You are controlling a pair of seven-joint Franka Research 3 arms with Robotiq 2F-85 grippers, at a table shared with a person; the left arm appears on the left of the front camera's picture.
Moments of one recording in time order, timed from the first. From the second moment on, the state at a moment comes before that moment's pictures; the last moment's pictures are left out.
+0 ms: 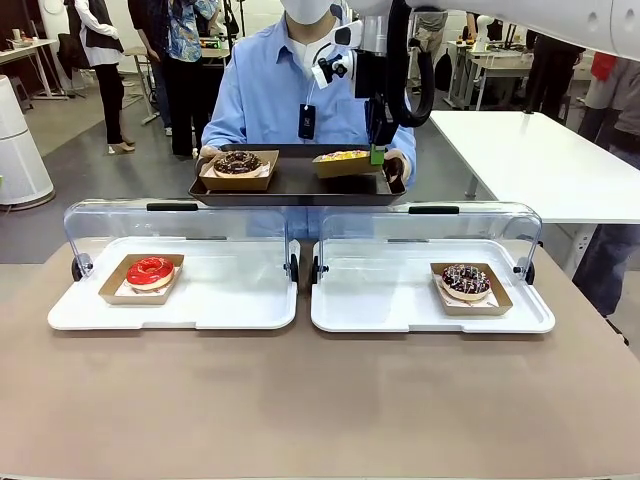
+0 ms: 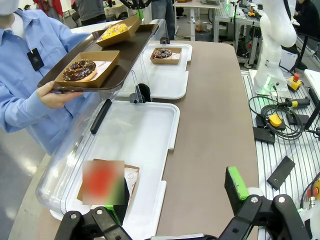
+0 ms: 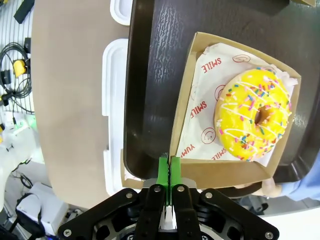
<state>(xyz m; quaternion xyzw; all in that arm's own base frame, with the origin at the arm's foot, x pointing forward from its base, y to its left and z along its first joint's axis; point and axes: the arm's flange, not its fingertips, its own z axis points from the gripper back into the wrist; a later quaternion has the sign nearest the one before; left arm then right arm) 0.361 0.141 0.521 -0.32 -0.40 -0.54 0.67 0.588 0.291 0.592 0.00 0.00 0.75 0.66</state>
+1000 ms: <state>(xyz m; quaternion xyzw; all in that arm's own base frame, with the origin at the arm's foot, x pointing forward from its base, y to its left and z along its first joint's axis) 0.361 0.141 0.521 -0.32 -0.40 -0.54 0.67 0.592 0.286 0.586 0.01 0.00 0.74 0.67</state>
